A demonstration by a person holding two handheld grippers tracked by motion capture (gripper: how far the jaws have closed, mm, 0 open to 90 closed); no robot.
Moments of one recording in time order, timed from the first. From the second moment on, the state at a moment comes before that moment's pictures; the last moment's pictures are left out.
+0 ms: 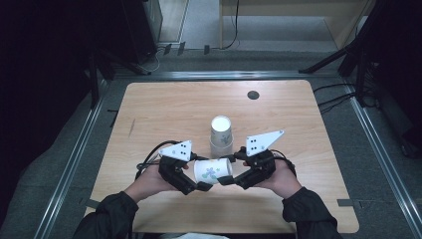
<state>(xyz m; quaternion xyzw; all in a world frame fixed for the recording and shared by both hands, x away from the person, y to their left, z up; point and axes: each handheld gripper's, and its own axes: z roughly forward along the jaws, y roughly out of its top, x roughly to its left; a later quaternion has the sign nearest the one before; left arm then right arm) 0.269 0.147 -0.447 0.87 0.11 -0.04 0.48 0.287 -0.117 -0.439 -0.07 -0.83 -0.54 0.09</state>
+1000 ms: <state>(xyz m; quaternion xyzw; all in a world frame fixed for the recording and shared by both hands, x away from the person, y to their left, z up) 0.280 0.162 -0.442 0.90 0.13 -0.04 0.42 0.287 -0.113 -0.452 -0.09 -0.87 -0.48 0.05</state>
